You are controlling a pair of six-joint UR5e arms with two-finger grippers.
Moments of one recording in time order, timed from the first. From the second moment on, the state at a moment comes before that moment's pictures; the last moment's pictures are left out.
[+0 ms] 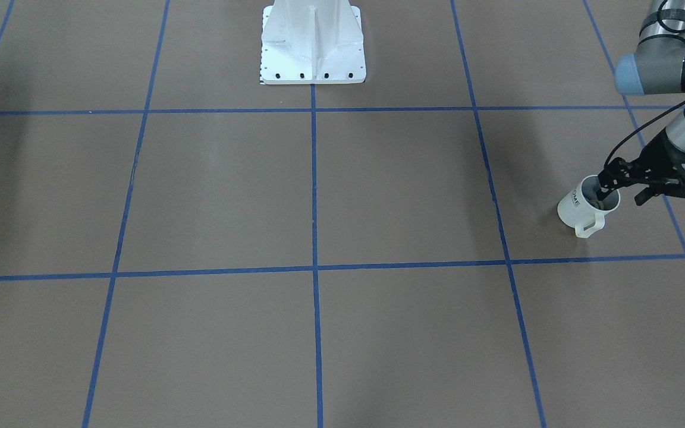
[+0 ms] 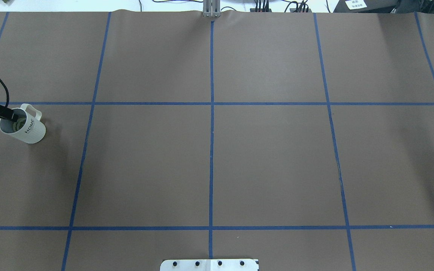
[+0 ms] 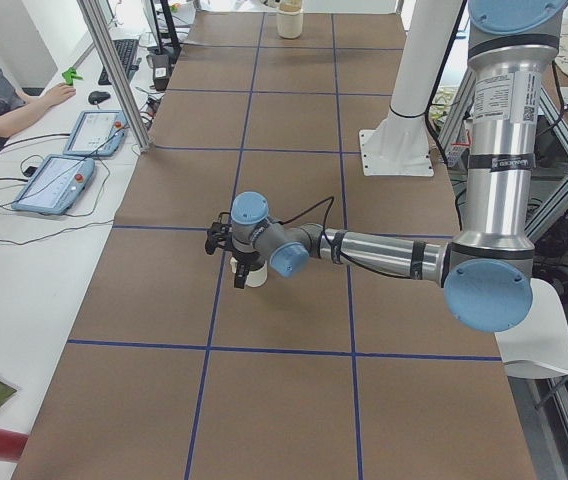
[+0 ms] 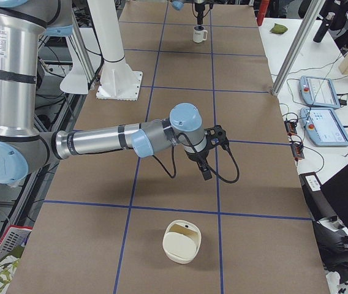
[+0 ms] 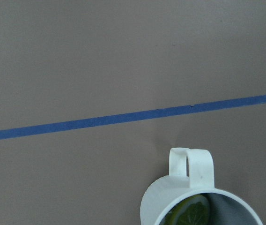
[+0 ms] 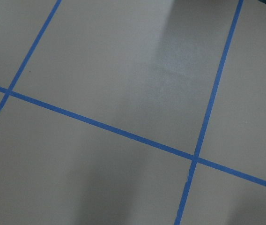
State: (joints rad) left arm -1.08 -1.57 -1.63 -2.17 -2.21 -0.62; right arm 1.54 -1.70 1.87 -1.31 2.36 0.01
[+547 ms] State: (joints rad) left arm -1.07 -1.56 -1.63 -2.18 -2.21 -0.61; right arm 1.54 -1.70 1.87 -1.31 2.36 0.00
